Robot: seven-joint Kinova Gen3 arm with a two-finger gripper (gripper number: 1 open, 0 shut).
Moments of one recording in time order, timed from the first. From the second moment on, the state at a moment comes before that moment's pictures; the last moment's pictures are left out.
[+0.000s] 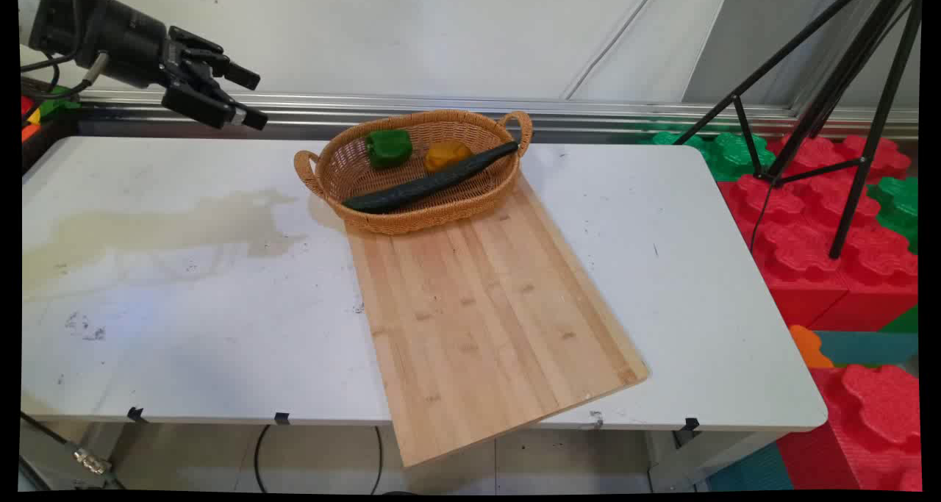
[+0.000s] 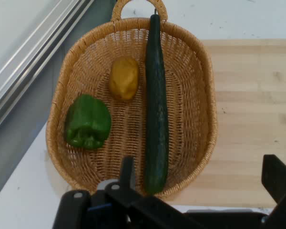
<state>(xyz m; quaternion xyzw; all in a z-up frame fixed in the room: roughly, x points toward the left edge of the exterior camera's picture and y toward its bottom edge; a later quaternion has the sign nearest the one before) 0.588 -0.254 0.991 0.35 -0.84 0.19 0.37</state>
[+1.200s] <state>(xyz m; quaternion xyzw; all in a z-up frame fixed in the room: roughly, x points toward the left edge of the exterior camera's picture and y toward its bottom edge) 0.548 -0.360 0.944 0.36 -0.86 0.17 0.32</state>
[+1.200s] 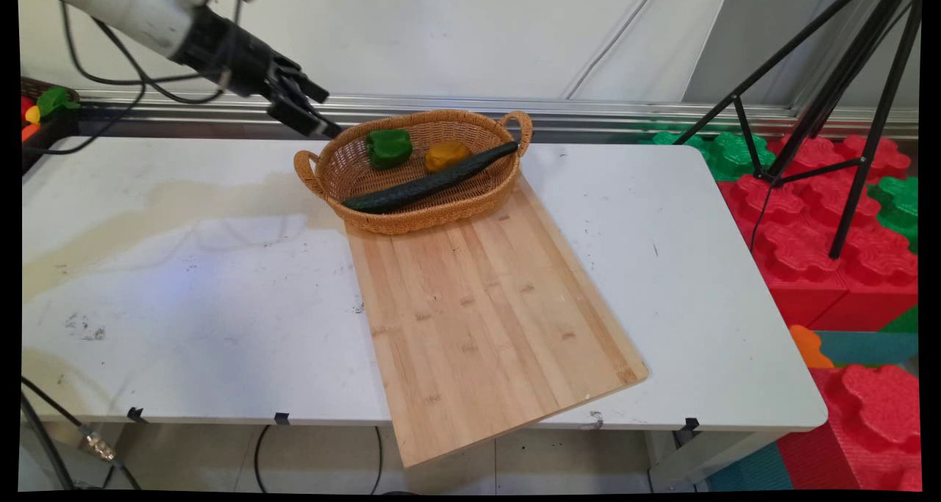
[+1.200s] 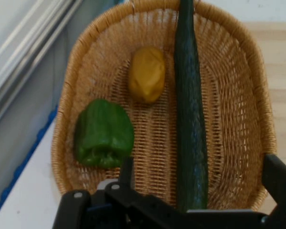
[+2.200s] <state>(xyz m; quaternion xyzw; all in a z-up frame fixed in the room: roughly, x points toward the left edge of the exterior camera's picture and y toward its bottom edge) 0.472 -0.453 0.844 0.41 -0.87 0.11 0.26</state>
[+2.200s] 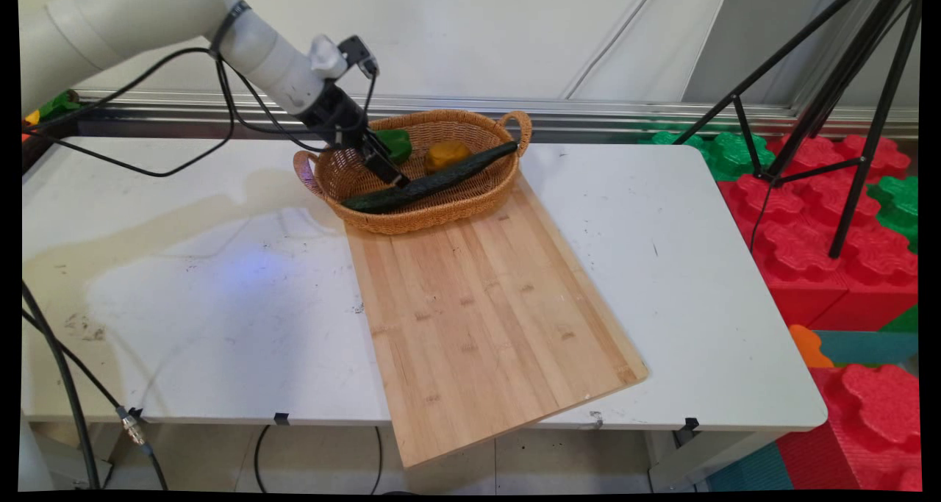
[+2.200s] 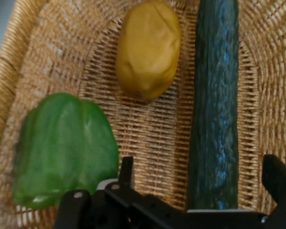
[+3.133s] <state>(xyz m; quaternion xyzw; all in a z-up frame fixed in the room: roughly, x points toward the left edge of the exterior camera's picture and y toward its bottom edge) 0.450 -0.474 0.802 0.41 -0.87 0.09 0.24</state>
